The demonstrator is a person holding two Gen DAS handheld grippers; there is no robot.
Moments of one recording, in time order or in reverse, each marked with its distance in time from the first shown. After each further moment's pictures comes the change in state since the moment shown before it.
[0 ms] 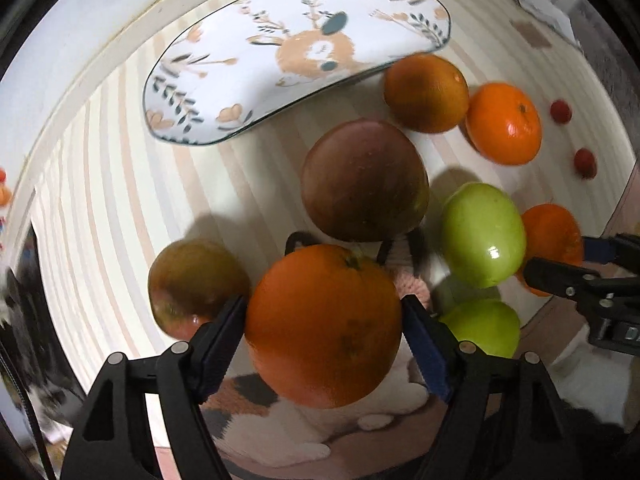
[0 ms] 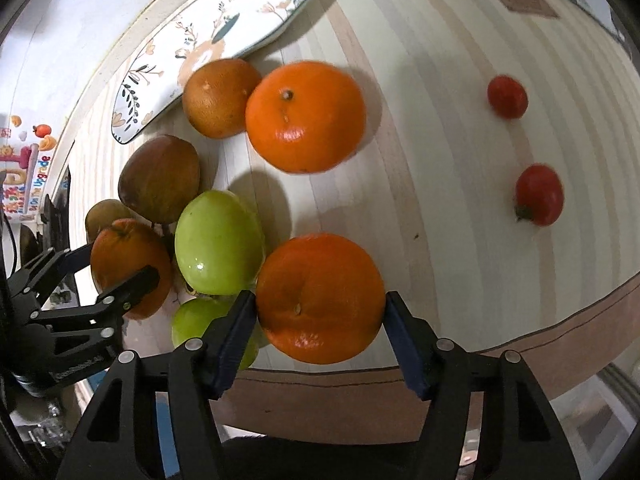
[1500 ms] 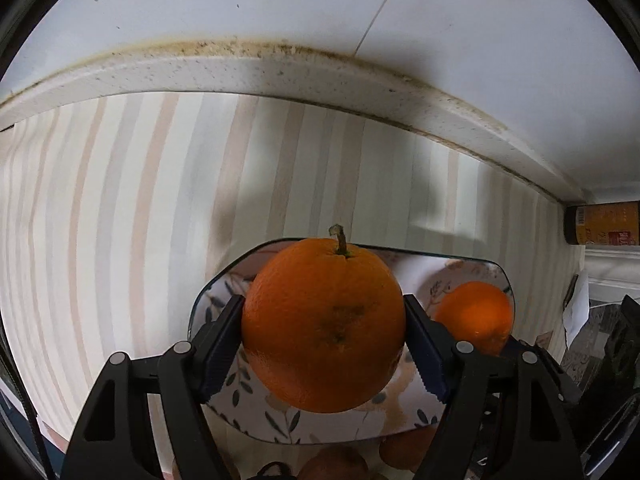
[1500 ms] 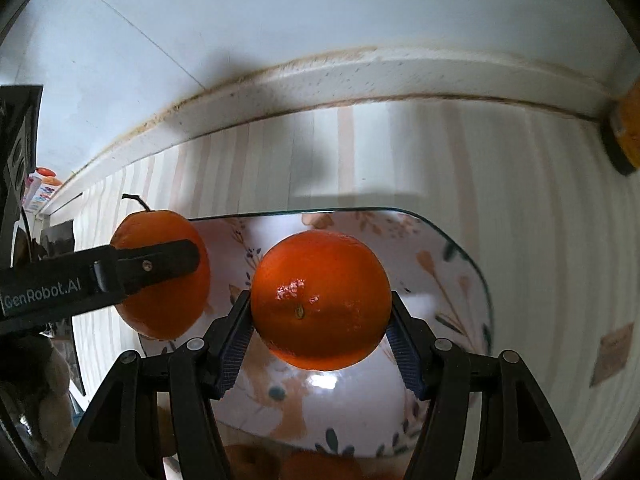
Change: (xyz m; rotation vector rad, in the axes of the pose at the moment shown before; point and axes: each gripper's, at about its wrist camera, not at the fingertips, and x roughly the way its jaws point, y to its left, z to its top) left arm 0.032 0.153 0.196 -0.658 0.005 -0.283; right arm 0.002 0.113 0.247 -0.271 -0.113 -0.034
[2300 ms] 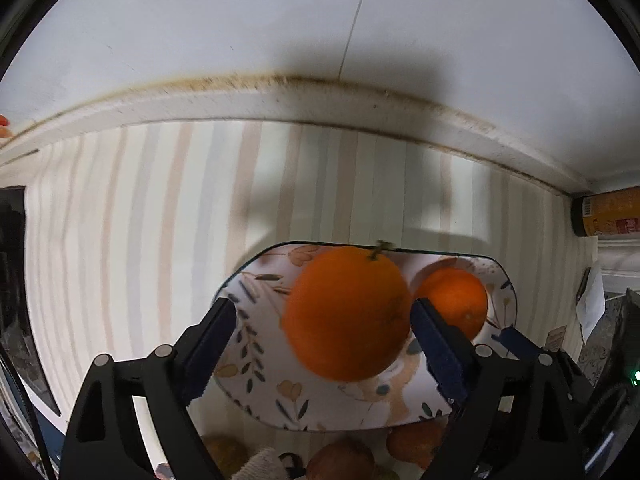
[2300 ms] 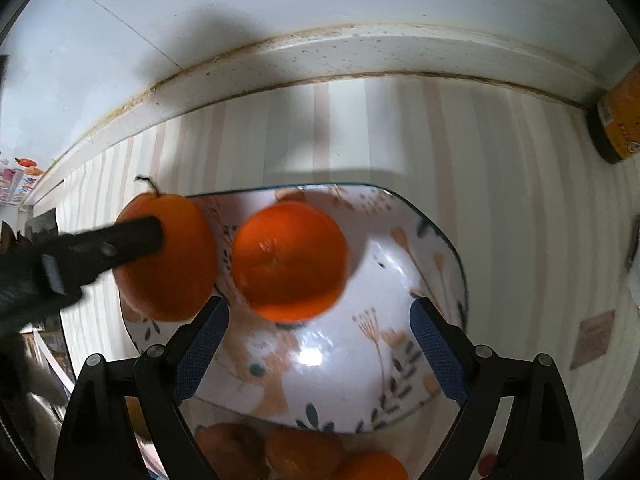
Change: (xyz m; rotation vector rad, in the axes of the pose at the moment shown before) left arm -0.023 -0.040 -0.028 0.058 -0.059 0.112; right arm -0.007 -0.005 -0.005 0.018 0.094 -0.094
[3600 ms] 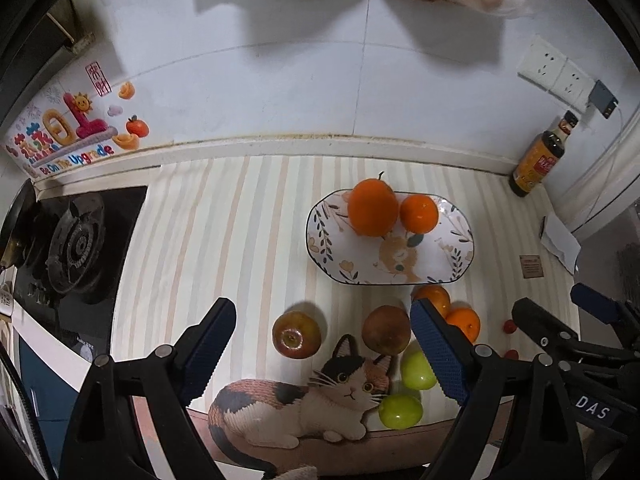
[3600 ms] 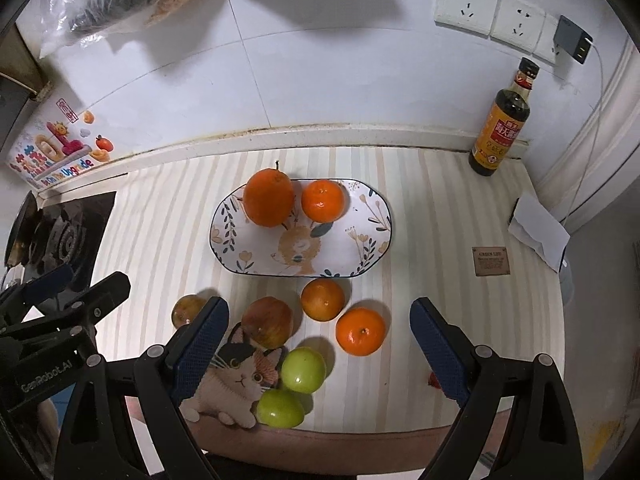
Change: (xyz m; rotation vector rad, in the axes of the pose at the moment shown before) left arm -0.181 0.049 -0.208 0.076 -0.397 0.060; right arm -0.211 0.048 -0.191 -0.064 -0.346 -0.097
